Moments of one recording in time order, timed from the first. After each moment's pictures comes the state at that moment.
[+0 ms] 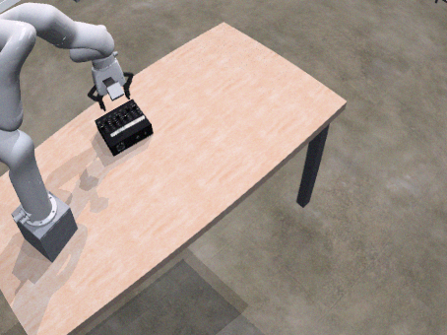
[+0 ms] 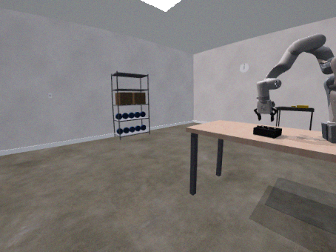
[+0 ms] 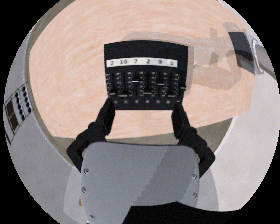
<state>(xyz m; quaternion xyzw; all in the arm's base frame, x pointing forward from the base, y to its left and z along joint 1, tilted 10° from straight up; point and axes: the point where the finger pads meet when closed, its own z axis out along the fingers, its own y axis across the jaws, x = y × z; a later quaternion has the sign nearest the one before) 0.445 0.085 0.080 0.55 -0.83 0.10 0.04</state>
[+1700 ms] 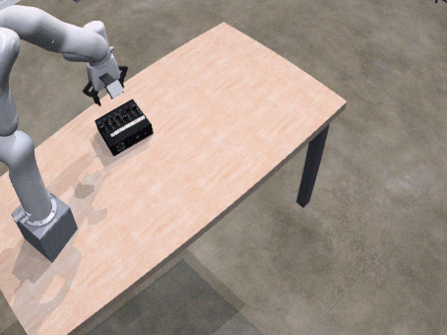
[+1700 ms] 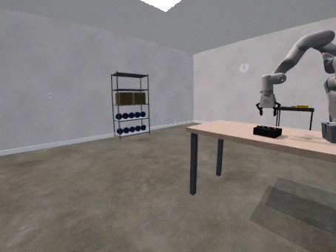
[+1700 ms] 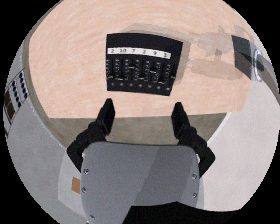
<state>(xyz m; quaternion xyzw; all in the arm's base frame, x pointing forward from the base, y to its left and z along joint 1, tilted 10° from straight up) 0.427 0.092 0.117 0.61 -0.79 0.06 -0.03</state>
